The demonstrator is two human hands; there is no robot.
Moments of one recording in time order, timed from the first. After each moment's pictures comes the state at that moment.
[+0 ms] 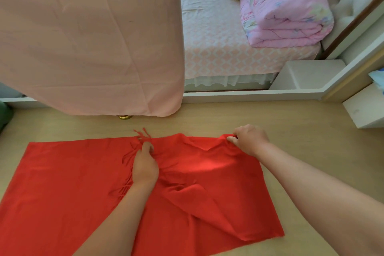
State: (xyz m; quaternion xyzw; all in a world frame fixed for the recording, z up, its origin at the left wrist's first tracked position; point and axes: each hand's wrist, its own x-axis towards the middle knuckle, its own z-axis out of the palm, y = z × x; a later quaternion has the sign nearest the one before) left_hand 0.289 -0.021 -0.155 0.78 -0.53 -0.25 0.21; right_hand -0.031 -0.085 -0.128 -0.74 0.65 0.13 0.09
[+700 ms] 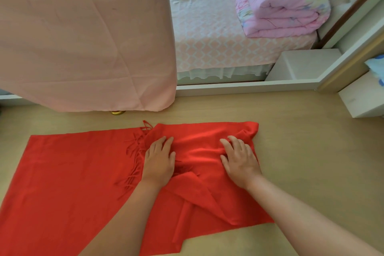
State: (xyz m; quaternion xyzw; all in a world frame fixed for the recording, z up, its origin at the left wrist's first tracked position) left_hand 0.257 -0.013 -0.181 0.68 -0.71 -0.19 0.04; right_hand -0.016 0.010 -0.197 -0.76 0.65 -0.07 0.04
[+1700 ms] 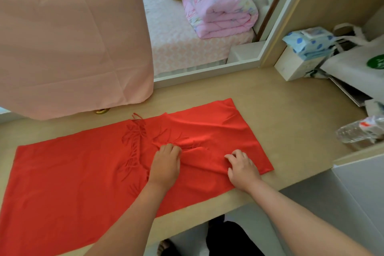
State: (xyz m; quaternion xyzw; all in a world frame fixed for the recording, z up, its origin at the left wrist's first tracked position) left_hand 0.261 0.083 -0.159 0.48 -0.86 -0.15 0.11; right_hand 0.006 0.186 -0.164 -0.61 0.78 0.03 0.18
